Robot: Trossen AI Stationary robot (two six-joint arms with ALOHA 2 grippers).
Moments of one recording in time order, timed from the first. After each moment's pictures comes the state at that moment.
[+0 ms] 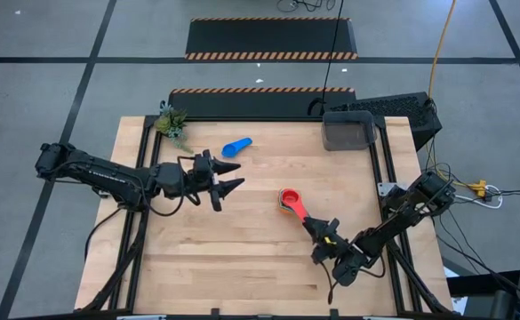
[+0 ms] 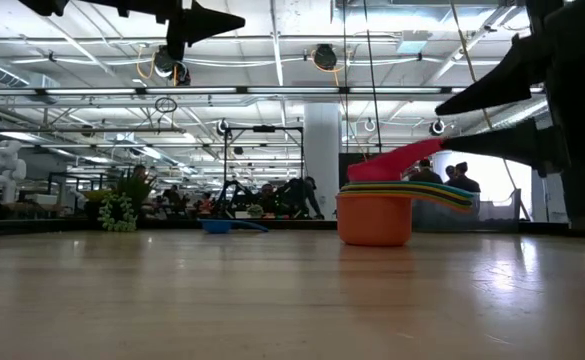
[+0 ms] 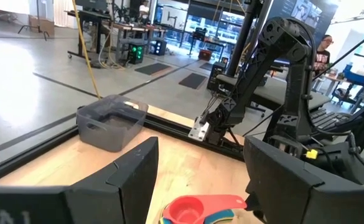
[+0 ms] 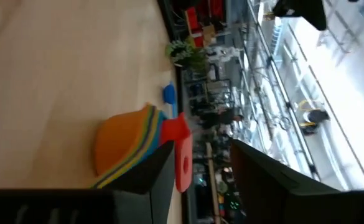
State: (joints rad) left arm -0.14 1.13 0.64 0.48 -0.37 -0.24; right arm 0.79 1.77 0.57 0.47 1.42 -0.61
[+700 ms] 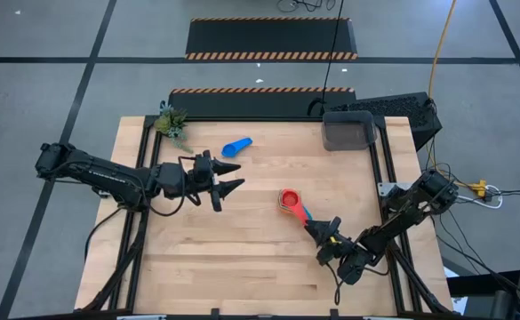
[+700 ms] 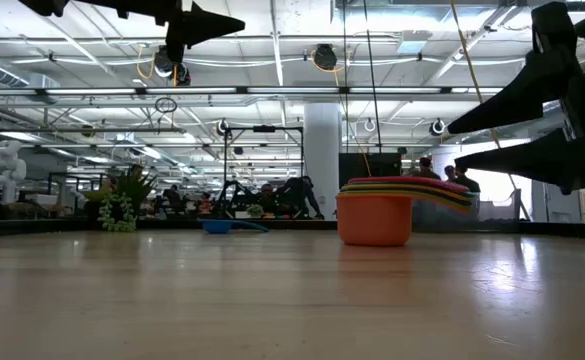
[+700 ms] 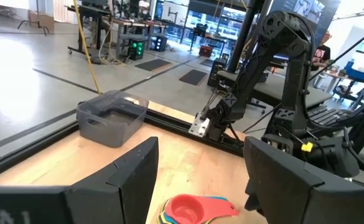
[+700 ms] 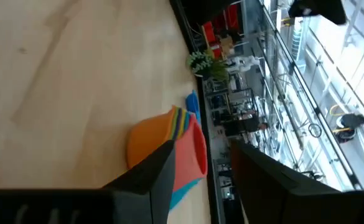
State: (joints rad) left arm -0.14 1.13 0.64 0.47 -0.37 -0.25; right arm 0.81 1.73 0.51 0.47 1.33 -0.49
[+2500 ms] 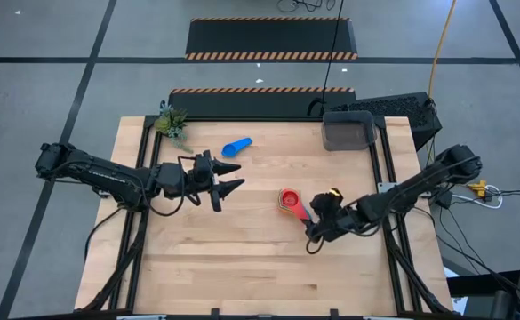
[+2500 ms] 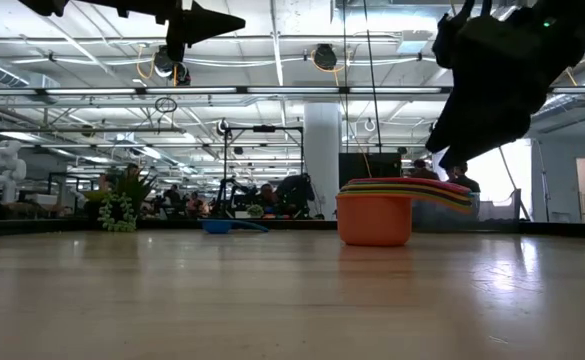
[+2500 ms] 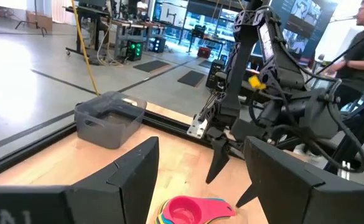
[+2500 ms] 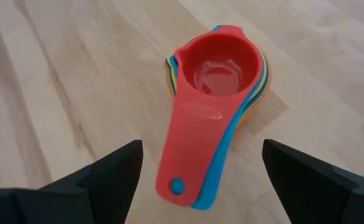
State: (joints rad) left arm -0.14 1.13 0.64 0.48 -0.36 -0.25; right arm 0.43 1.34 0.71 -0.39 0.53 0.93
